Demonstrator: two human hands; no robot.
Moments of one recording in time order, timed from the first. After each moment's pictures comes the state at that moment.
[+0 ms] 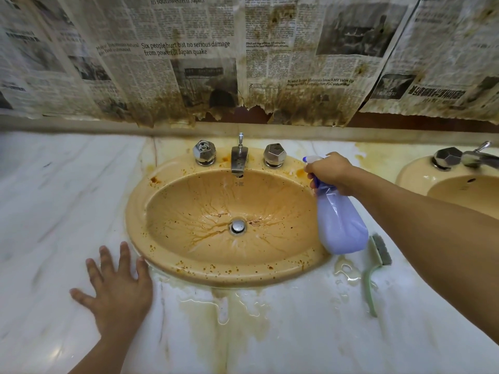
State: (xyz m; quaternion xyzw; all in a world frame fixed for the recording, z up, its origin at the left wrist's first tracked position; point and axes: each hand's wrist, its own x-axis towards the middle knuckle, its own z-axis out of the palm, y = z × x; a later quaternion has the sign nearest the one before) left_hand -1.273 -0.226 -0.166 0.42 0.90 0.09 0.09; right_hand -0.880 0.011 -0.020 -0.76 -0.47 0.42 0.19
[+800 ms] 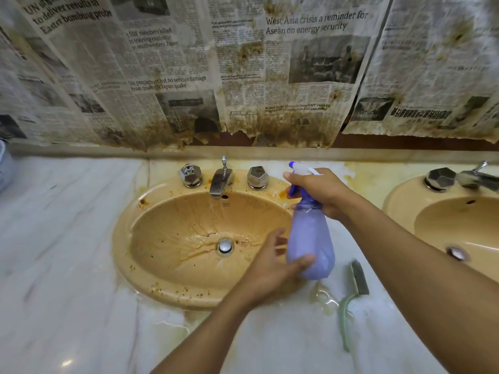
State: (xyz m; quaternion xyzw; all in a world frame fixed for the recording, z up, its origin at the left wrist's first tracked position) left_hand -0.981 -0.136 -0.061 0.49 0.56 0.32 0.59; right_hand -0.841 0.009 -0.001 -0.60 -0.43 0.58 0.33
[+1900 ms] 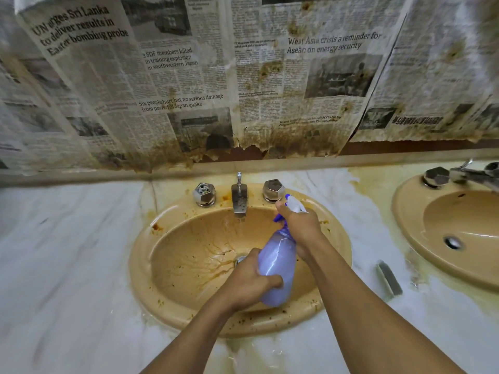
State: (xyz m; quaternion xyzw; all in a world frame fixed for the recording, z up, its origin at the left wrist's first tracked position) left_hand -1.109 -0.111 -0.056 0.54 0.59 0.17 0.58; right_hand -0.962 -0.021 -0.055 -0.64 -0.27 0.55 0.46
